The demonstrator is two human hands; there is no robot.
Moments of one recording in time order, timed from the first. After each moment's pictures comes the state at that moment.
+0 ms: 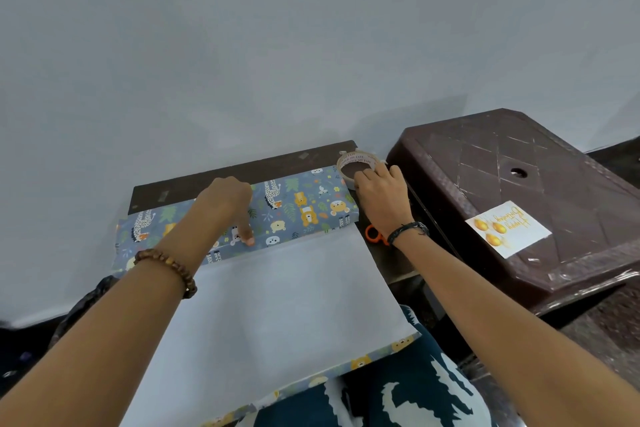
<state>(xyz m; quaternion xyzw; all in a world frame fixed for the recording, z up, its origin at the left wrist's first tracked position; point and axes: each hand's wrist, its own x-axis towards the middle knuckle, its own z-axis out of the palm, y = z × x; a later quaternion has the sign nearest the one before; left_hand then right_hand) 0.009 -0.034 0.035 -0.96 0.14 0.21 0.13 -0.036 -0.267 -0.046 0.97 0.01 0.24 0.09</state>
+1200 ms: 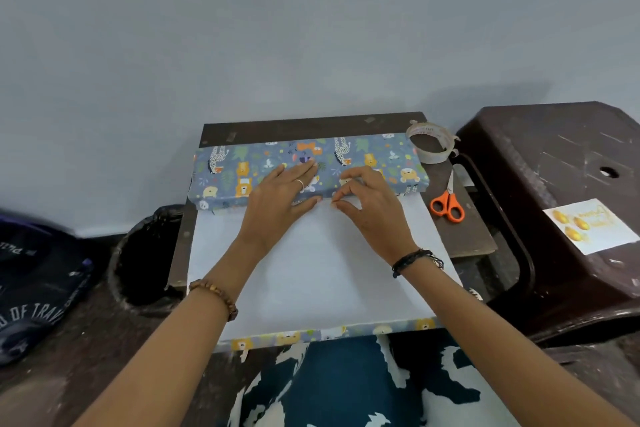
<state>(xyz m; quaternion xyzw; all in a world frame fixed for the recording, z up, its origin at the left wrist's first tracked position) -0.050 0.029 -0.064 -0.94 0.24 -0.16 -0.19 -0.086 -0.151 -0.061 0.91 0.13 0.20 -0.33</state>
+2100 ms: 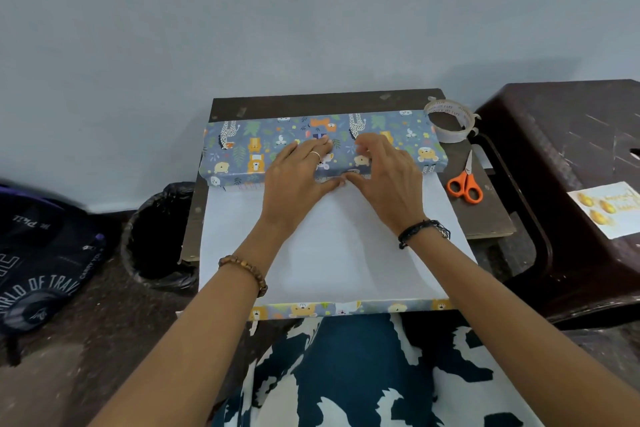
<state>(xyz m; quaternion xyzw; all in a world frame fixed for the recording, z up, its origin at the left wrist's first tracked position) -0.051 0.018 -0.075 -0.92 0.21 -0.27 -0.20 -0.075 -0.143 -0.062 0.92 0.12 0.30 -0.21</state>
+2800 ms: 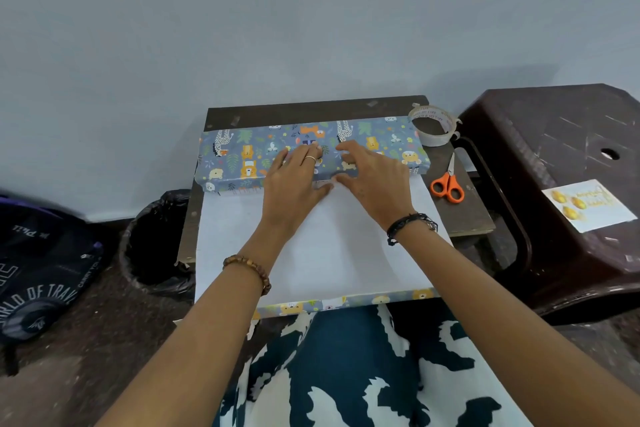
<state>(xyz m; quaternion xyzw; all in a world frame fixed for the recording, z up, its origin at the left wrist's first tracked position) -0.056 0.008 -0.071 -0.94 0.19 -0.23 -0.16 -0.080 -0.145 -0.040 0.96 0.09 0.19 -0.19</state>
